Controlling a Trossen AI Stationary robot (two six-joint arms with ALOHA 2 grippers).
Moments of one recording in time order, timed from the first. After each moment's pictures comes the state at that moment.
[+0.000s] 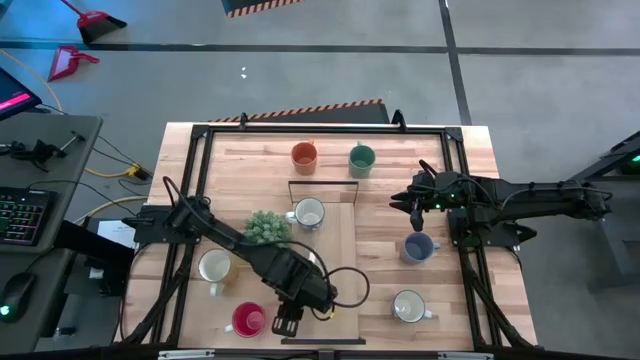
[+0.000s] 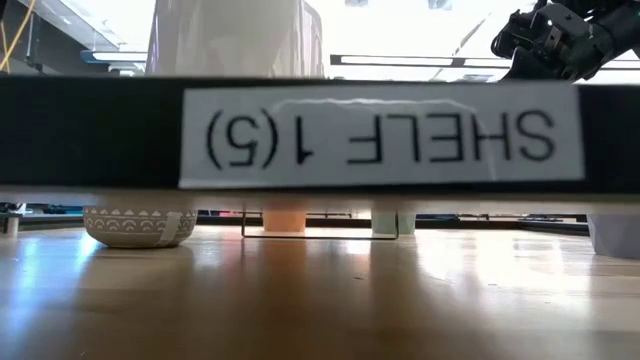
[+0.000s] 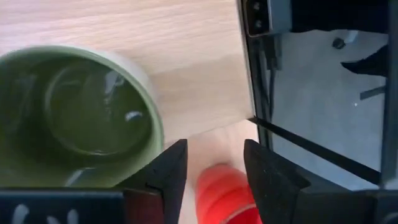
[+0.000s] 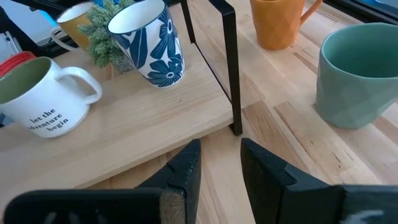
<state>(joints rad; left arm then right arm) -0.49 2.12 2.08 -1.30 0.20 -0.31 -0.07 0.63 0.42 -0.29 0.05 0.34</state>
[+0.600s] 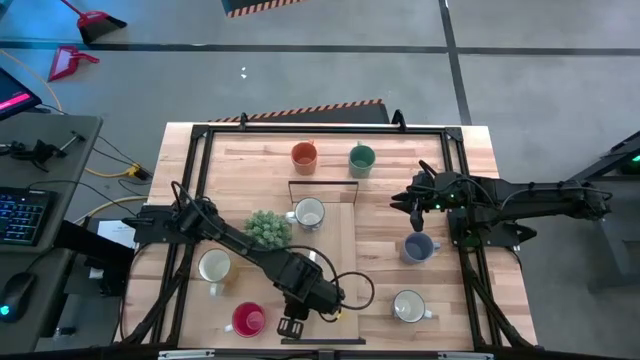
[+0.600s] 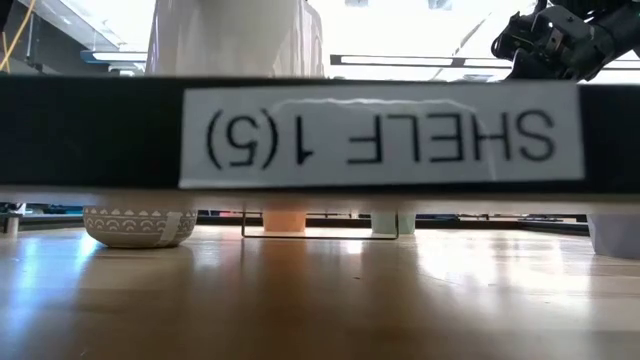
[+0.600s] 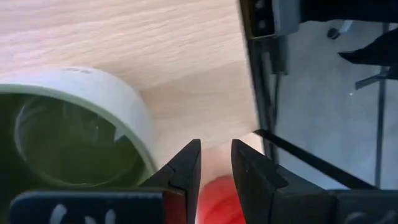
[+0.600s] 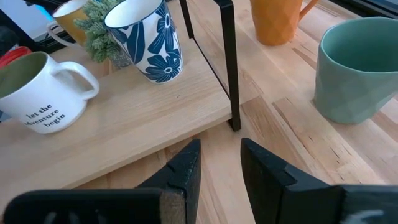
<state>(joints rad) -0.48 2.19 2.07 -1.26 0.24 -0.26 -0.07 0.63 0.42 -0.30 0.05 0.34</state>
